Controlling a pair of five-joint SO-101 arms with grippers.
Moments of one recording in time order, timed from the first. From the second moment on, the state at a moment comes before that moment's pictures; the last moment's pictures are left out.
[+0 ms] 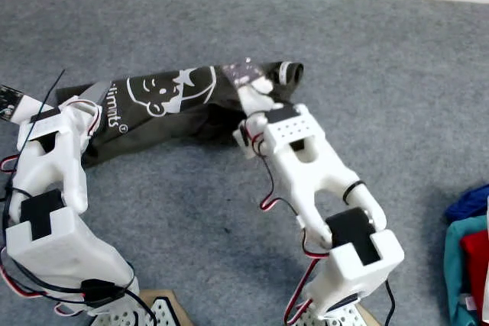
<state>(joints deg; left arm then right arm) -29.2 15.3 22.1 39.8 48.2 -24.4 7.3 18.6 45.8 12.4</state>
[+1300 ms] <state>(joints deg) -29.2 15.3 22.1 39.8 48.2 -13.8 42.5 -32.1 44.0 12.4</state>
